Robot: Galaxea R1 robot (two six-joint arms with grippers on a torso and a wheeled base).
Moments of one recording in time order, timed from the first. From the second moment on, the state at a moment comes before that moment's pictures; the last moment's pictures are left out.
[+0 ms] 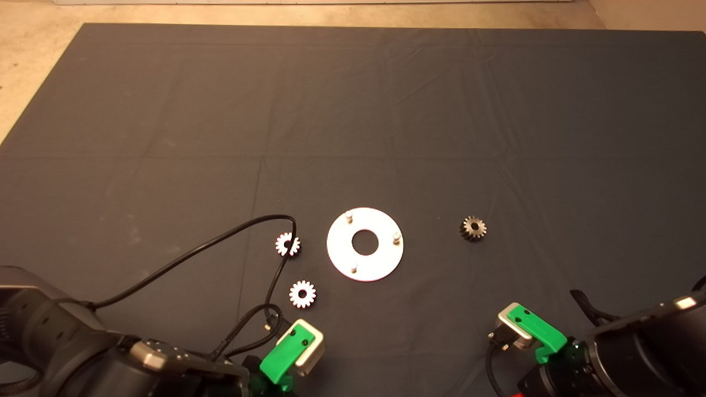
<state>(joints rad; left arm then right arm) 0.08 2.42 -0.31 0.78 1.53 -1.40 -0.05 2.22 -0.36 -0.56 -1.53 1.35</state>
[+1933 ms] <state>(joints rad) 0.06 2.49 -0.31 0.78 1.53 -1.41 0.32 2.22 -0.70 -0.37 -1.53 1.03</state>
